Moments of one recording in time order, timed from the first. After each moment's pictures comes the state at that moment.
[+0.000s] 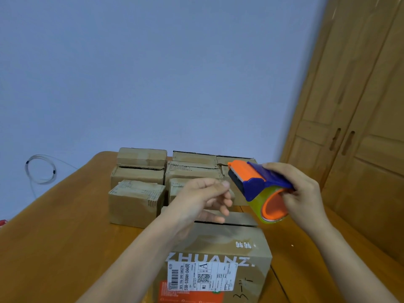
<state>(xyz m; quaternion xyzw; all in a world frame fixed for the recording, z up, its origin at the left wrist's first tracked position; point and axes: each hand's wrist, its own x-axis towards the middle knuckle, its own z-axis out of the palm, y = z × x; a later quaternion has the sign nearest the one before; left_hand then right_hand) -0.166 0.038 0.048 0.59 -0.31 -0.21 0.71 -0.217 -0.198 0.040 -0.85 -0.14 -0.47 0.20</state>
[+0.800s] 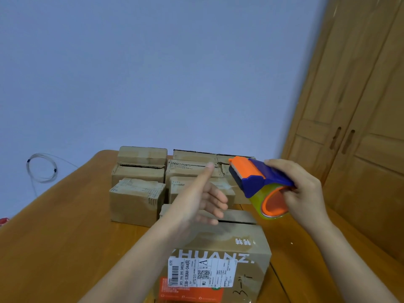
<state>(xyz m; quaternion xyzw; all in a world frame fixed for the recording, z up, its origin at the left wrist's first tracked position) -0.172 0.037 0.048 0.65 -0.21 -0.21 0.70 -0.218 -0.200 0.039 -0.84 -0.14 -0.49 0.19</state>
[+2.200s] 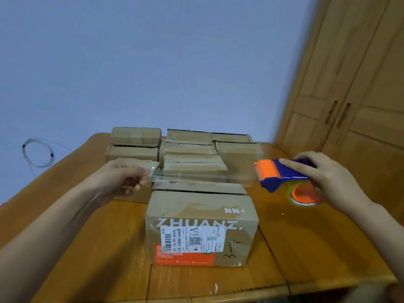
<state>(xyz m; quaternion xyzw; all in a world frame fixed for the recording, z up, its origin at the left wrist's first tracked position) -0.107 0.140 0.018 0.74 -0.17 -0.18 0.62 -0.270 -0.287 0.027 -0.92 -0.10 -0.35 -0.14</state>
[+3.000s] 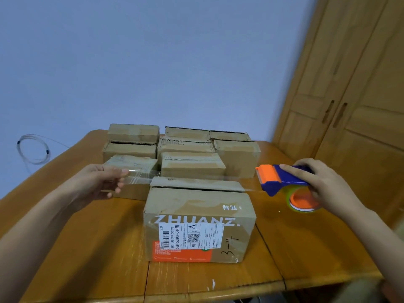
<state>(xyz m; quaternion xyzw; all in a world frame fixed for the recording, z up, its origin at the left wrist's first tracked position) -0.082 0.175 -0.010 0.73 -0.18 -0.17 0.64 -0.270 -0.299 0.008 -0.93 -0.11 -0.33 -0.12</state>
